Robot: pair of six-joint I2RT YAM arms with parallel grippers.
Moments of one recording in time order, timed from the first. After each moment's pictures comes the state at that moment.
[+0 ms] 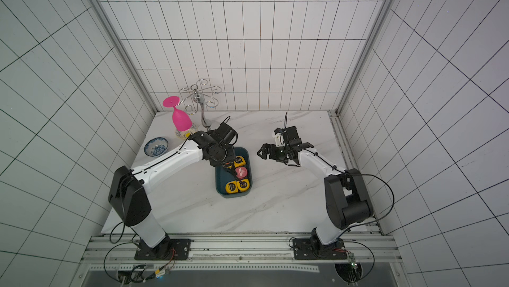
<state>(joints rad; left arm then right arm) -0.68 1.70 1.49 -0.97 -0.10 -0.91 0.42 1.60 1.04 -0.34 -0.48 0.40</state>
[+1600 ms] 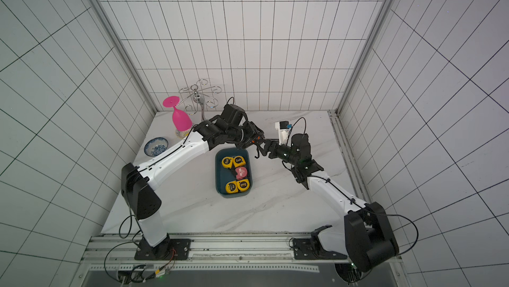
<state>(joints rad) -0.73 1.81 1.77 -0.66 0.23 -1.24 0.49 1.27 0.74 0.36 -0.52 0.60</state>
